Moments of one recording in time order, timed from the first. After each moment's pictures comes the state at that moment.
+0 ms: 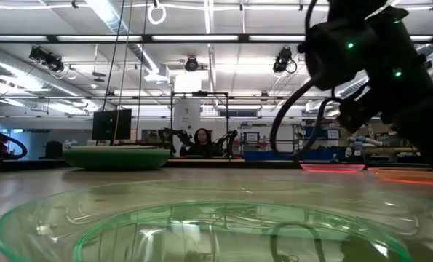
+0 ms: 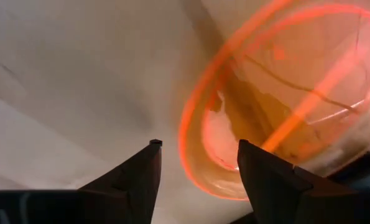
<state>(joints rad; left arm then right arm) -0.60 1.02 0.97 -0.39 -0.68 -0.82 0.27 1.77 0.98 -1.12 -0.11 0.87</state>
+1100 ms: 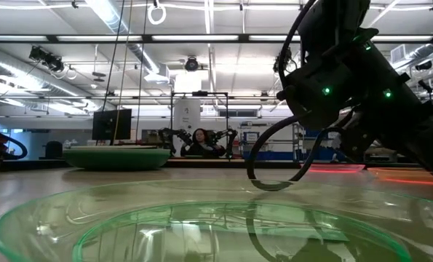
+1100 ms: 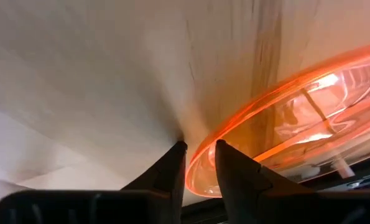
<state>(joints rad) -0.67 0.81 1.02 -0.71 -0.58 -0.77 0.23 2.01 1.12 -1.26 -0.13 0.57</state>
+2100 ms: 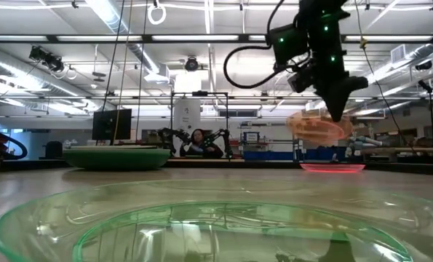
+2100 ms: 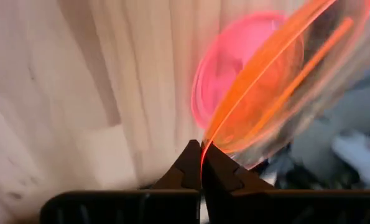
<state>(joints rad) -0.74 0.82 1.02 -0.50 -0.66 -0.74 -0.29 1.60 1.22 -1.33 0.43 -0.16</state>
